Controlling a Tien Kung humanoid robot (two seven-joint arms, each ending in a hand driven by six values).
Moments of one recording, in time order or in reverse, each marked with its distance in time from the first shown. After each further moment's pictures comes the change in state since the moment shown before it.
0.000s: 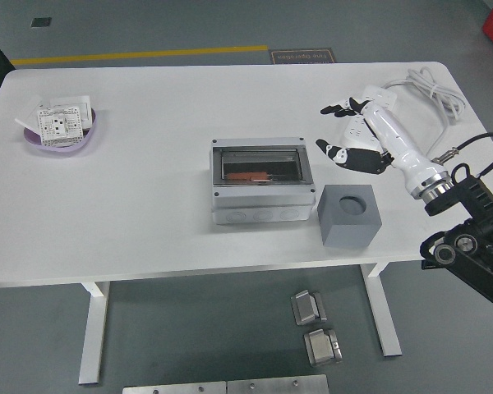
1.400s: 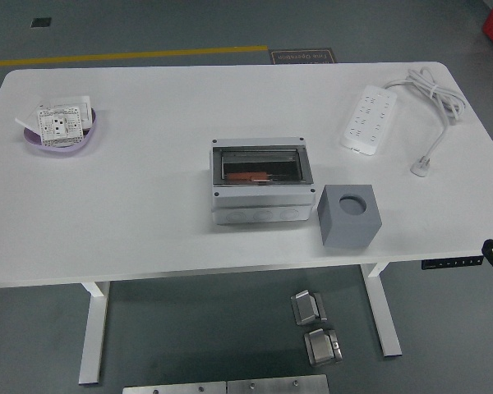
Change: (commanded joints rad) left arm 0.024 0.030 -0.349 -0.062 0.233 -0.010 0.002; right arm -0.300 0.164 0.602 -0.032 0.744 0.143 0.280
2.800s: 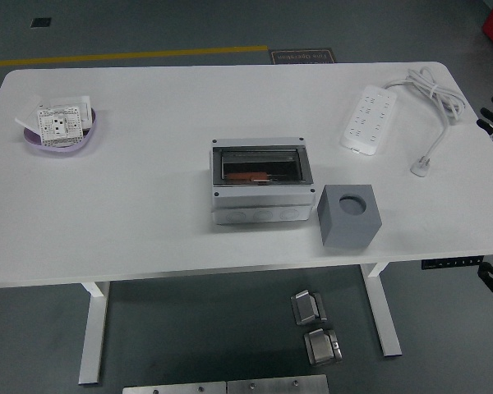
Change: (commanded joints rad) left arm 0.167 0.136 -0.266 -0.384 0.300 0.078 -0.086; right arm -0.056 0.008 -0.024 -0.009 -0.036 0.022 -0.037
